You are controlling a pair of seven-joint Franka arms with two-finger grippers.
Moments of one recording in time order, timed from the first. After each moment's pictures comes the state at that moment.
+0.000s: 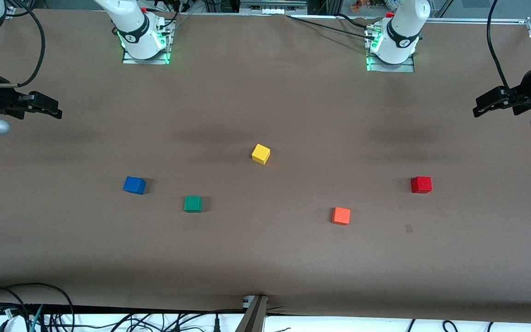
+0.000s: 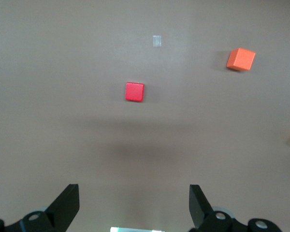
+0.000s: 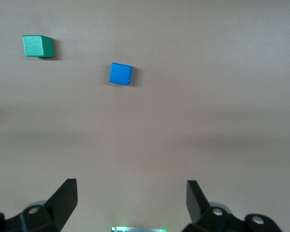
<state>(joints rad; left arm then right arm) 0.08 0.03 -0.06 -1.56 -0.02 1.50 -0.07 -0.04 0.05 0.02 -1.63 0.02 1.56 -0.04</state>
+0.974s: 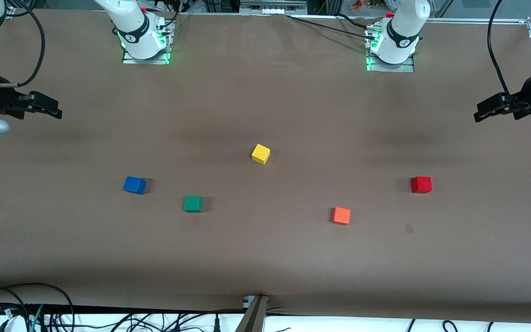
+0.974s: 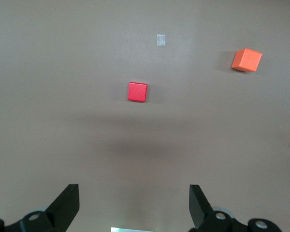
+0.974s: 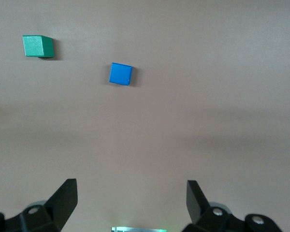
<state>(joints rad) 0.08 0.06 -0.05 -1.56 -0.01 1.50 -0.07 -0.04 0.04 0.02 -1.63 0.02 1.56 -0.04</state>
